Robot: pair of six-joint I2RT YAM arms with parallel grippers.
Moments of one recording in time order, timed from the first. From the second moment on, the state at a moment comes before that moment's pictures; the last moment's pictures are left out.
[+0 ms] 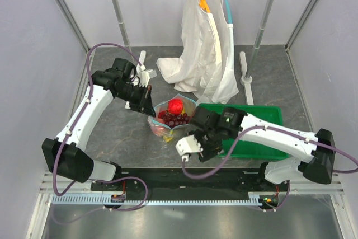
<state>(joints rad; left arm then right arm) -0.29 1.38 1.36 -1.19 0.66 0.04 1.05 1.36 1.20 -1.12 -0.18 -0.93</state>
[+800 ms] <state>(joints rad) -0.26 1.38 1.36 -1.19 0.71 0.04 0.94 1.62 1.72 -0.78 -0.22 -0.36</state>
